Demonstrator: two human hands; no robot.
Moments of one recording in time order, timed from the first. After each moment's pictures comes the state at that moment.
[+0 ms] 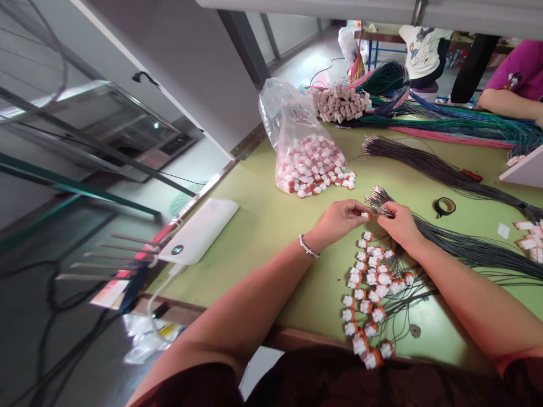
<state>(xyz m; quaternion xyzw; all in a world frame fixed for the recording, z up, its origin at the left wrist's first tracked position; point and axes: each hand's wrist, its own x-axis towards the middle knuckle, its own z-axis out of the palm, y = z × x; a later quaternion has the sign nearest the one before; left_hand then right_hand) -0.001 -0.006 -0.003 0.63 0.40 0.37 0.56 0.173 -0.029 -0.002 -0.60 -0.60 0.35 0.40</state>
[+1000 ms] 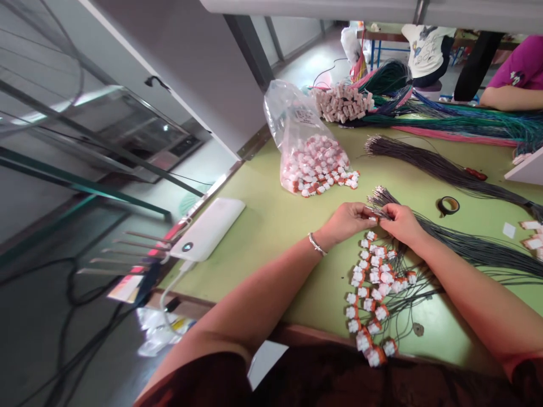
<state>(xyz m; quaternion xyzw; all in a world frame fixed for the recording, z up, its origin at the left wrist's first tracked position) 0.010 -0.006 -0.007 0.58 0.39 0.34 0.63 0.179 -0.028 -0.004 -0.58 -0.63 0.39 0.34</state>
